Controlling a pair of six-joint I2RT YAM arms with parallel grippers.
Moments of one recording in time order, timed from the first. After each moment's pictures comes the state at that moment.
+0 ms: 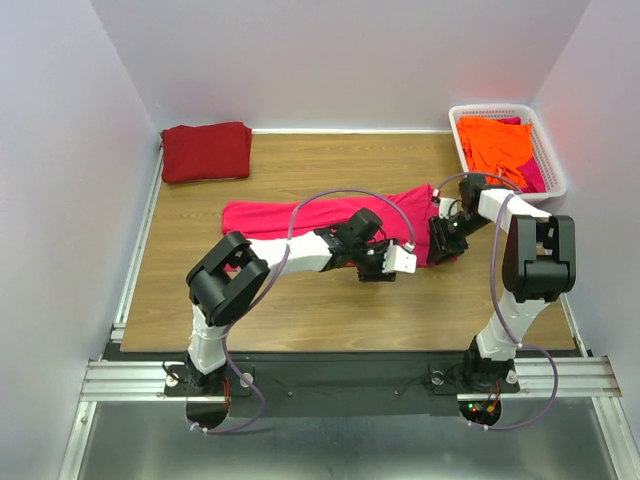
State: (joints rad) left arm -0.93 1.91 1.25 -0.11 0.46 0.75; right arm -0.05 1.84 1.21 -0.90 -0.47 -0.22
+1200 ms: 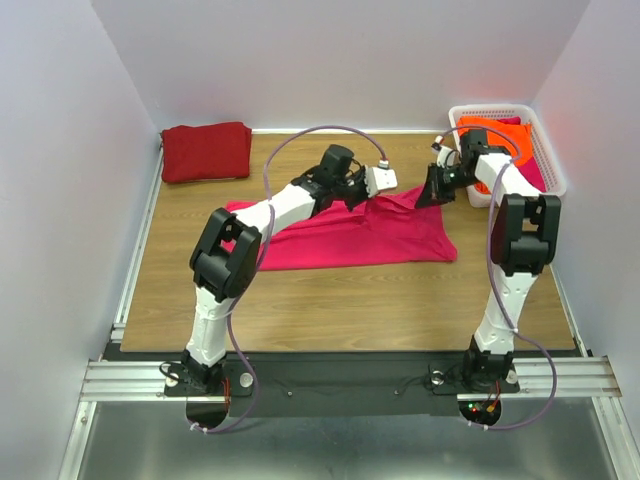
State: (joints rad) left arm -0.68 2.05 1.60 -0.10 0.45 0.65; right arm -0.05 2.07 1.70 -0.87 -0.68 -0.07
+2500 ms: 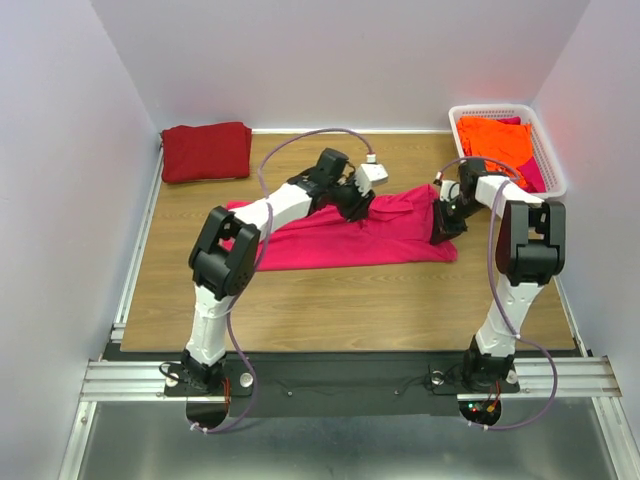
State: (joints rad) left arm -0.64 2.08 1.63 -0.21 0.51 0.33; right arm -0.05 1.99 1.40 -0.82 -0.36 -0.16
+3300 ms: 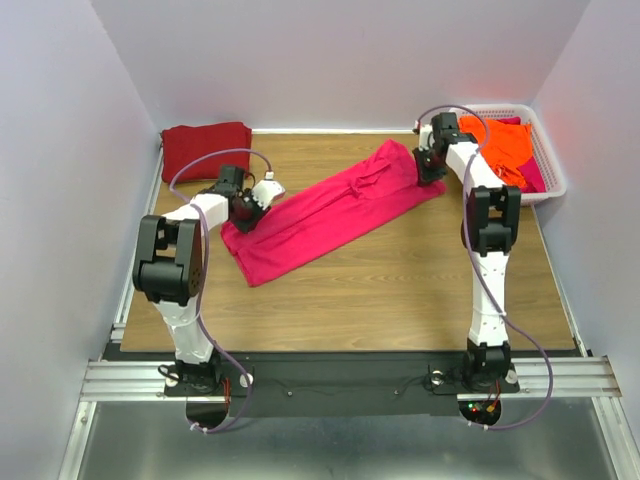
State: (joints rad) left arm -0.14 1.87 1.19 -0.36 0.23 0.68; right arm 0.04 2.44 2.16 -0.79 -0.10 -0.18
